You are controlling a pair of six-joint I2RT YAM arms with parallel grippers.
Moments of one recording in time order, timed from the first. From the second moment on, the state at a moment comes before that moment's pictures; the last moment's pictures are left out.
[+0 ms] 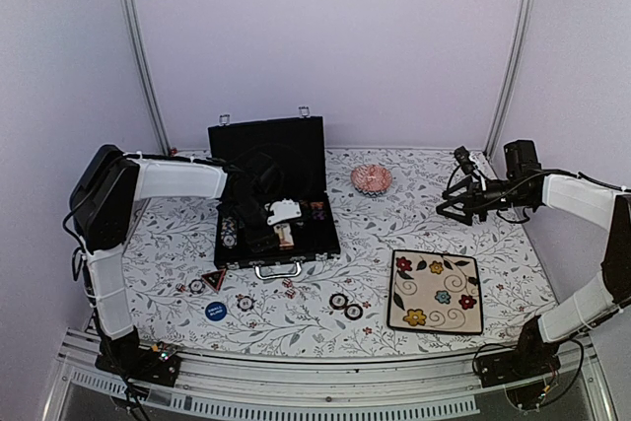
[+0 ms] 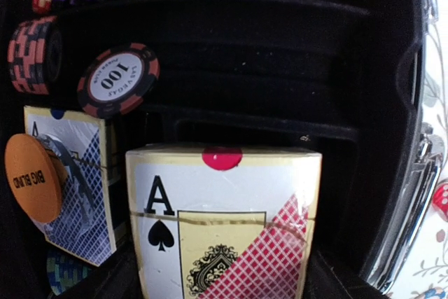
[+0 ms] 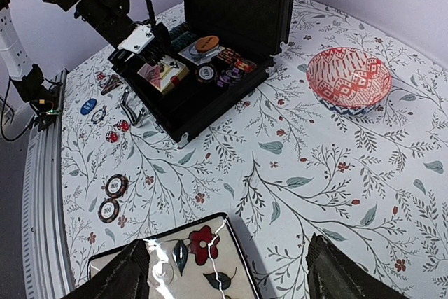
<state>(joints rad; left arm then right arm) -0.64 1.97 1.36 -0.61 0.03 0.70 0.05 1.41 0.91 -0.38 -0.96 -0.51</state>
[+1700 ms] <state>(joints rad) -0.69 1.99 1.37 -0.46 -0.12 0.46 0.05 1.43 0.91 -0.40 -0.96 -0.53</state>
